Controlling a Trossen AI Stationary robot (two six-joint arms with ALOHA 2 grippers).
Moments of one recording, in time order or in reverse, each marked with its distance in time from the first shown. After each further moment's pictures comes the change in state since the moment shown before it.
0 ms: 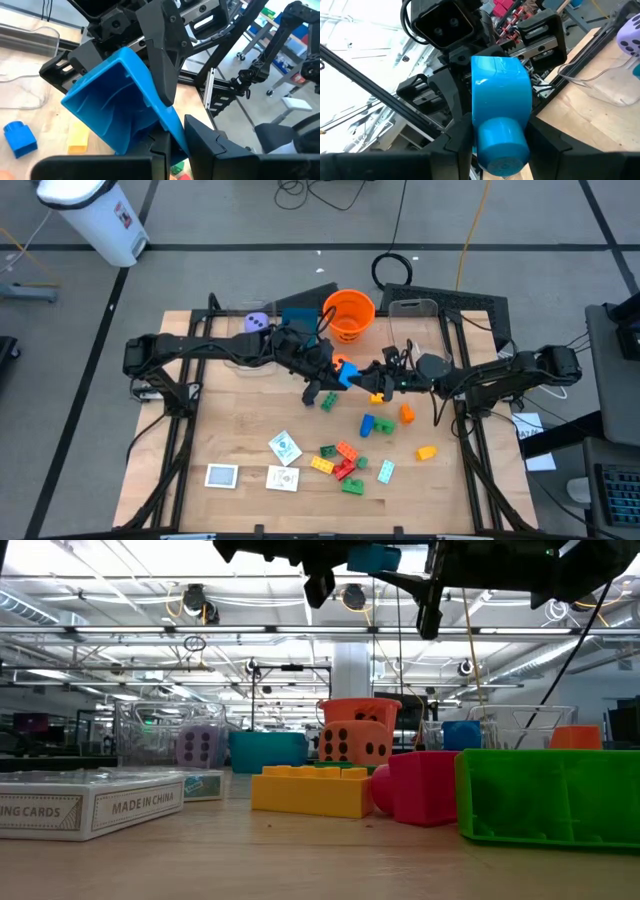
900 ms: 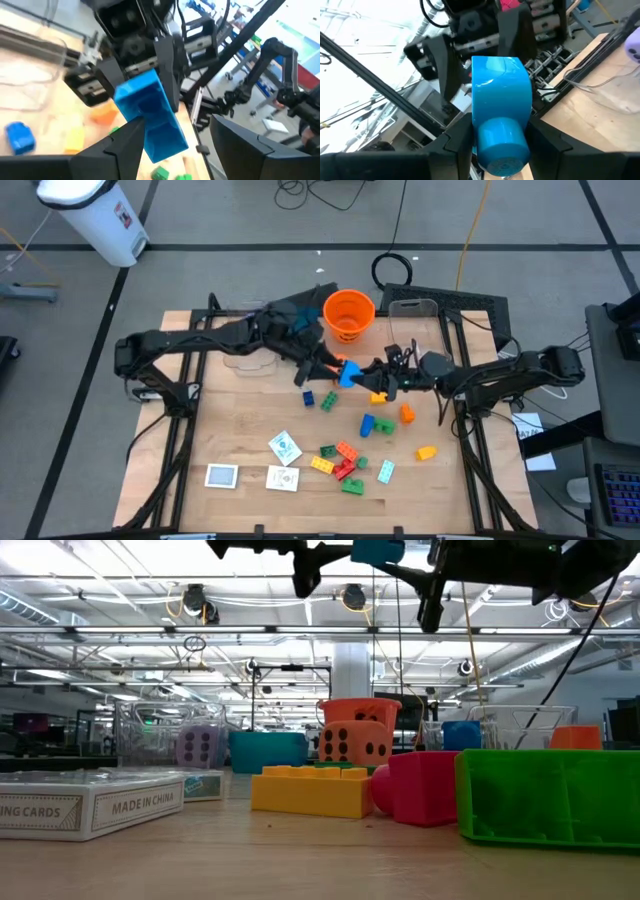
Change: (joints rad) left arm 0.091 -0.081 0.000 -0.007 0.082 -0.106; right arm -0.008 -0.039 0.003 -0.023 -0.027 -0.030
